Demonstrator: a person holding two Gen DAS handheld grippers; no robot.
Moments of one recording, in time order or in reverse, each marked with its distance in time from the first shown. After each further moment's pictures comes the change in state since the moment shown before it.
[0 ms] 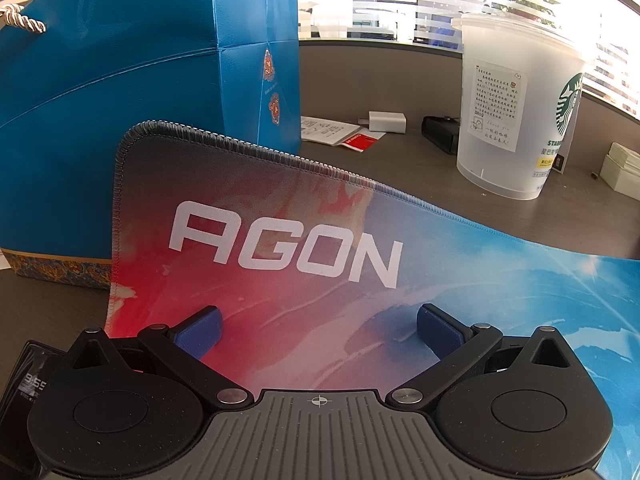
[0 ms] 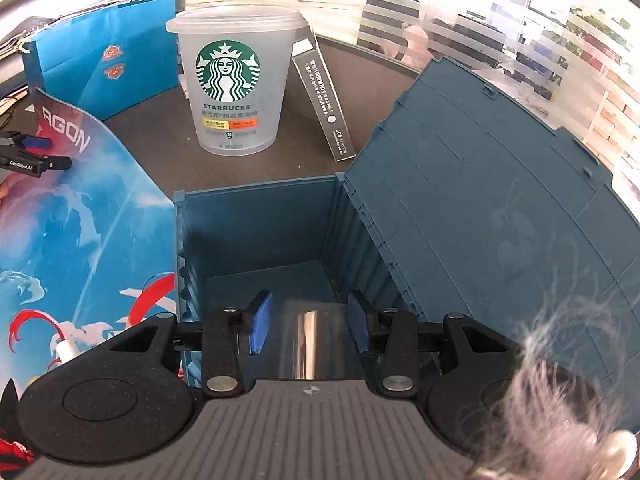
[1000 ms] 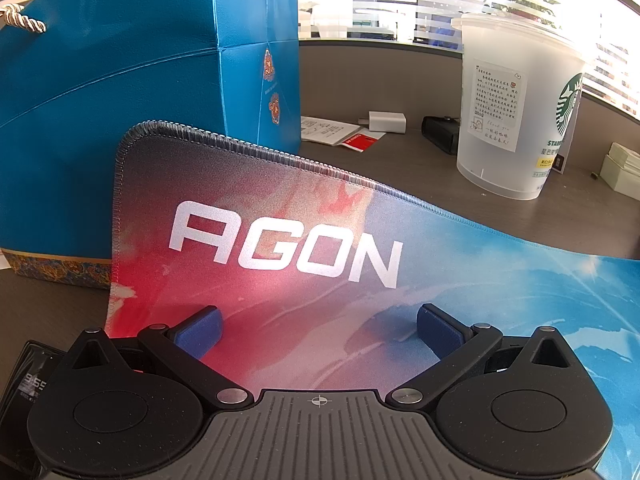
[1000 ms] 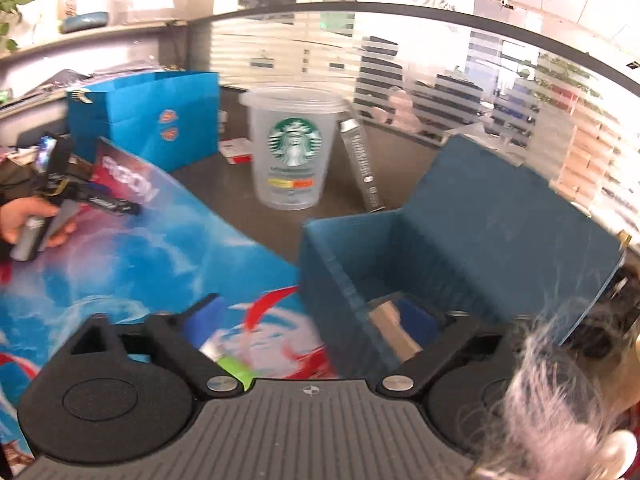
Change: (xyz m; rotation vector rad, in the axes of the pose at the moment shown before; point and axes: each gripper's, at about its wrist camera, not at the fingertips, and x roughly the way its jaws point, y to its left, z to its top) left arm 0.000 0.000 0.000 0.000 0.000 0.000; right arm -0.093 0.094 -0.055 0.049 -0.246 -0.018
